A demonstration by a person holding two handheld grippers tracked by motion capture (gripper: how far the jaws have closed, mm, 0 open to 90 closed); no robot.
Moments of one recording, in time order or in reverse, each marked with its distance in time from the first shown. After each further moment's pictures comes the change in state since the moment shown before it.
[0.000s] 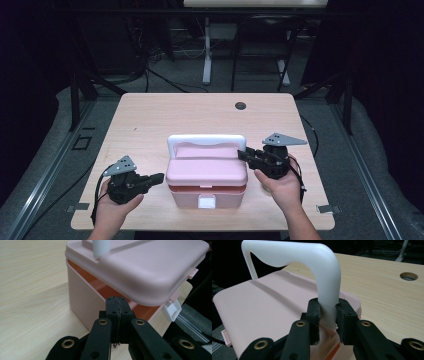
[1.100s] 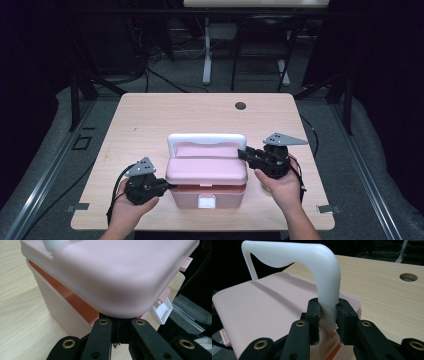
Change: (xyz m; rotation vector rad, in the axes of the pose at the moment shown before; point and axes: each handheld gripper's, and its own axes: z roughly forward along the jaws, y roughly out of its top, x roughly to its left) left arm -0.021 0.007 0.030 0.060 -0.056 0.054; right arm -0.001 0.000 0.000 -0.012 0.004 0.008
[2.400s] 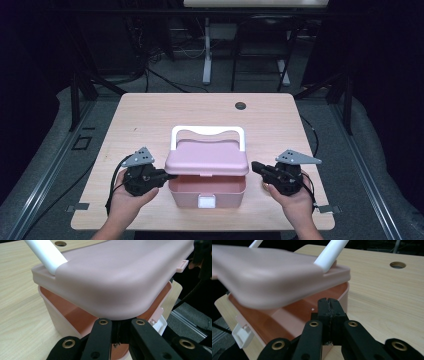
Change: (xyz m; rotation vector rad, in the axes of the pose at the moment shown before) left arm 0.000 0.029 -0.011 -0.048 0.008 0.016; right arm -0.007 -0.040 -0.027 0.015 -0.029 -0.019
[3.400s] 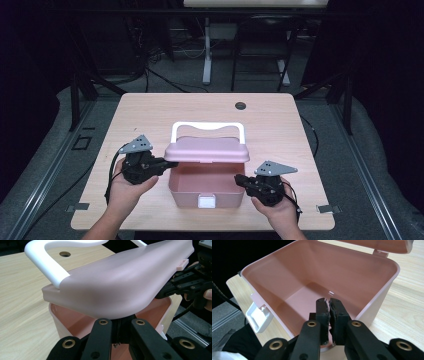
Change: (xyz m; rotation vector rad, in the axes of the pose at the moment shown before) left arm 0.006 0.026 -0.004 -0.032 0.007 -0.014; right arm 0.031 -0.021 0.027 0.076 0.080 -0.072
